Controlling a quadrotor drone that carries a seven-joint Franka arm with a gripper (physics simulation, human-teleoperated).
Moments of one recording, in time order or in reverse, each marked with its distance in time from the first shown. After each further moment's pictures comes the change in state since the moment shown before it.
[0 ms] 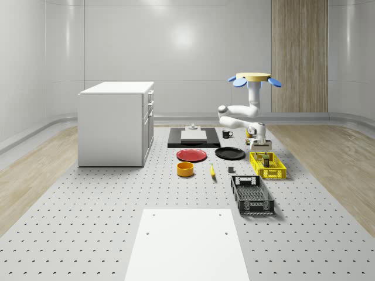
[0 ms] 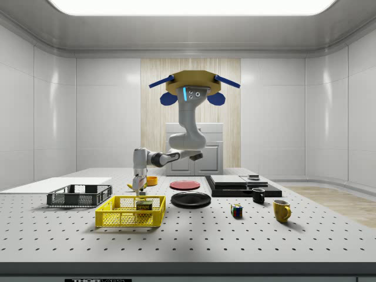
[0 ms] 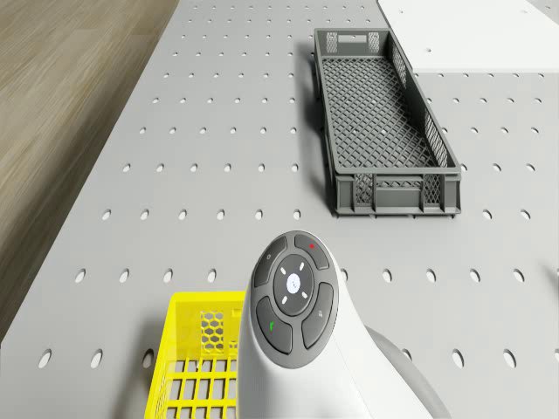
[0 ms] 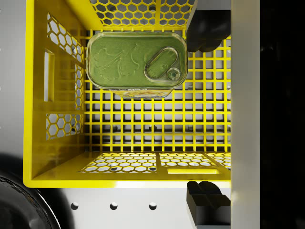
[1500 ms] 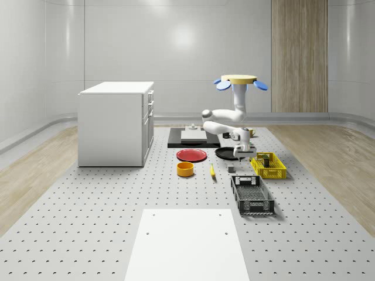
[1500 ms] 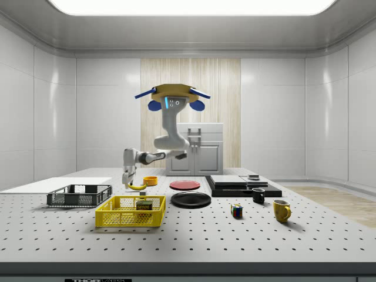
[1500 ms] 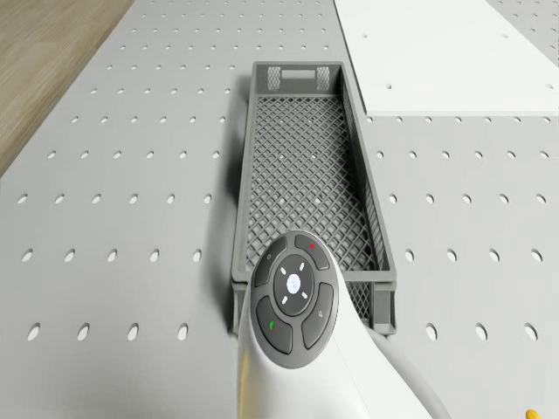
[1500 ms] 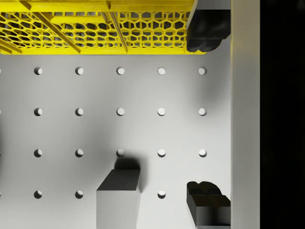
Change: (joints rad) arm 0.006 0.011 -0.002 -0.001 -0.005 -0.010 -0.004
